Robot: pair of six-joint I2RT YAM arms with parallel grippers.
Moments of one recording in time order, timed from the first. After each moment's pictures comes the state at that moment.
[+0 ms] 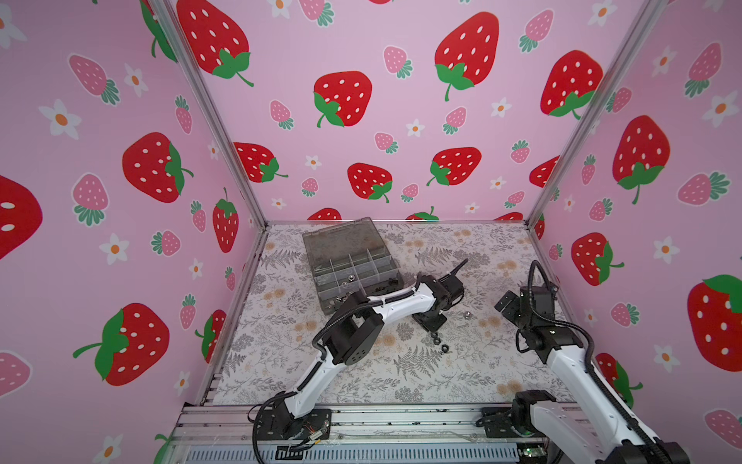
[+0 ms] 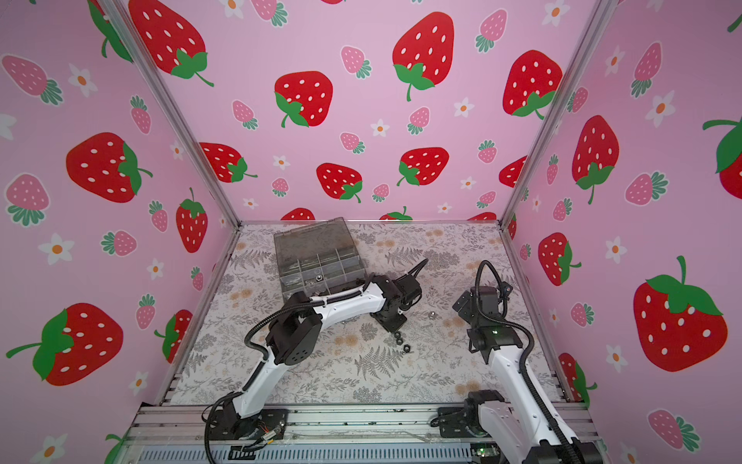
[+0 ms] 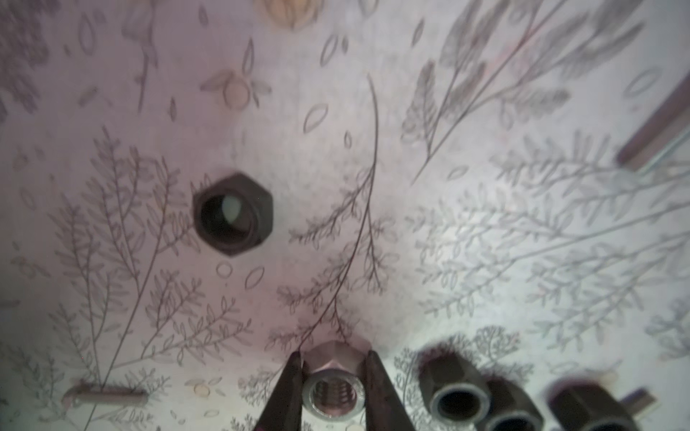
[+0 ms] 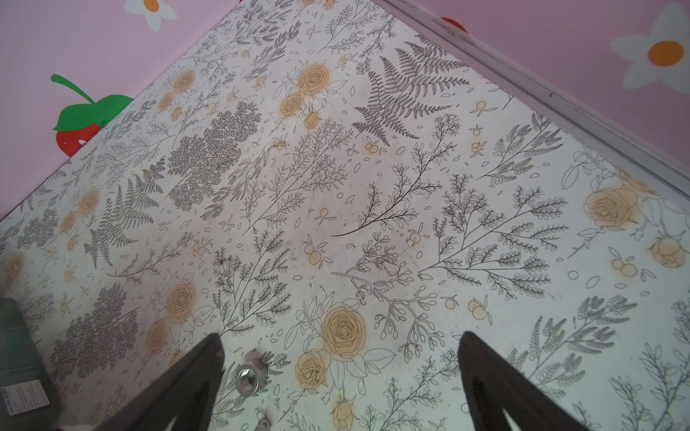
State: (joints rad) left arm -0.96 2.30 1.88 -1.03 -0.09 -0.12; right arm 0.17 0.89 0.57 -0.44 0.30 0.67
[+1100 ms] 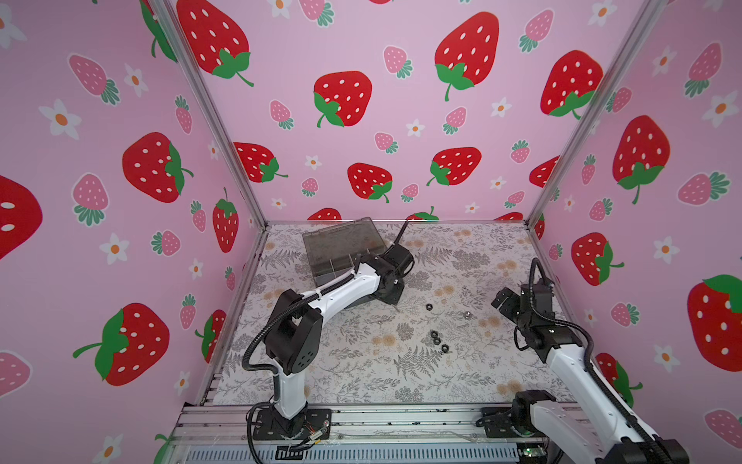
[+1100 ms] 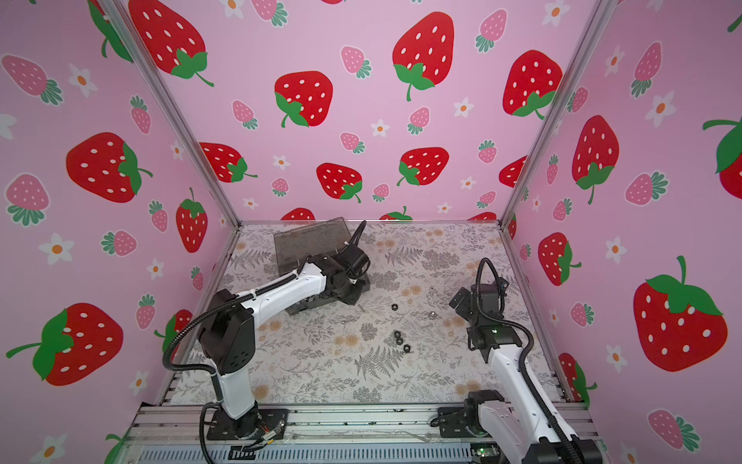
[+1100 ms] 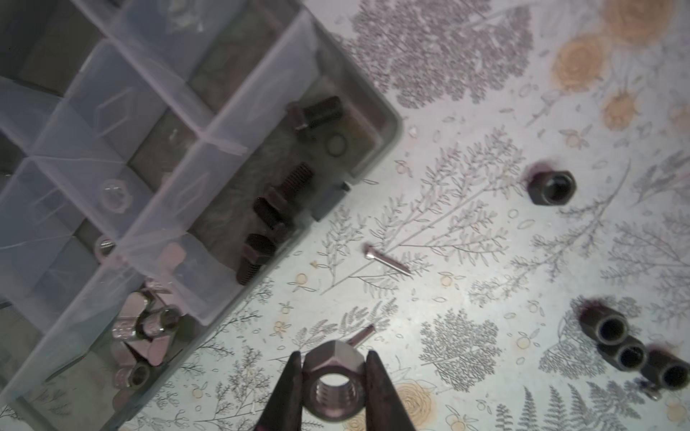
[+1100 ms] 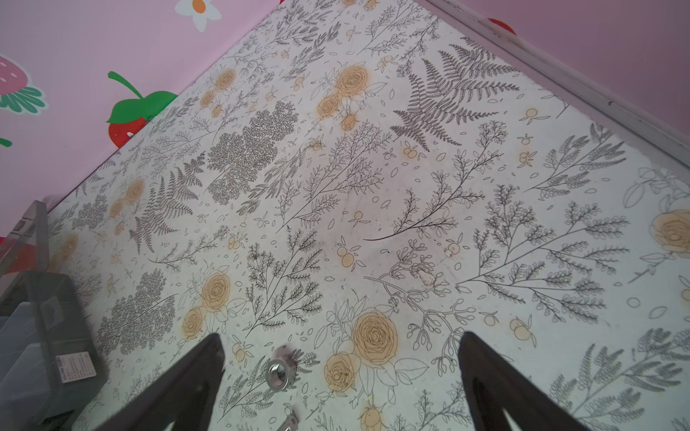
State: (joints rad) left arm -0.66 1.87 1.54 -0.91 -0.15 -0.25; right arm 0.17 0.91 0.57 -0.37 0.22 0.64
